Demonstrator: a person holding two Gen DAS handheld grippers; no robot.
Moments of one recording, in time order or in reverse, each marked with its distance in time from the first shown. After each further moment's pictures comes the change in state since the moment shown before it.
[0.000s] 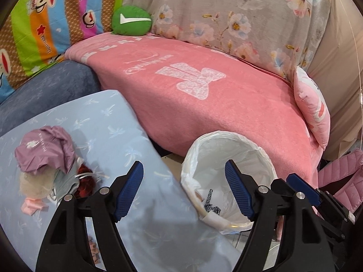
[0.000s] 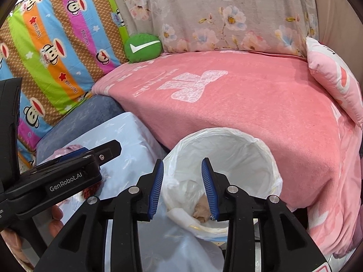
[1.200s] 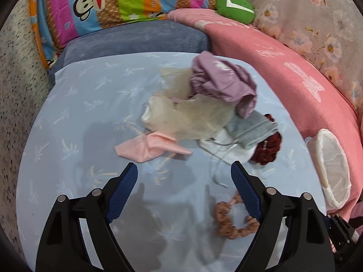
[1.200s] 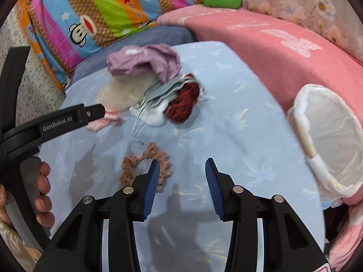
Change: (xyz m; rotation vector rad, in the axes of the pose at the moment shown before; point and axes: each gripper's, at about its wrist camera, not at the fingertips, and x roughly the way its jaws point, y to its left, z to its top) left arm -0.047 0.225 -0.096 -0.318 0.070 0.350; right arm 0.069 0.187 -0.126 -0.302 0.314 0.215
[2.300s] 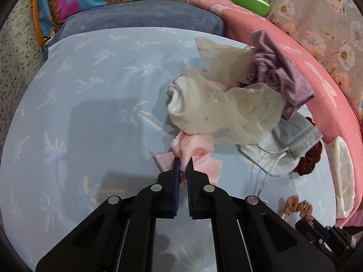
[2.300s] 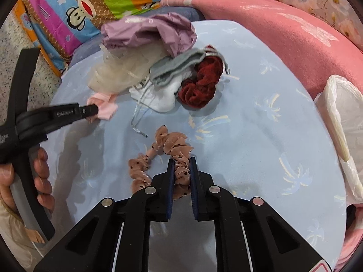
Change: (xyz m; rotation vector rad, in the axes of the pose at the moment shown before) left arm 0.044 0.034 -0.002 -0.064 0.085 -0.043; right arm 0.036 0.009 0.012 0.001 0.050 0.011
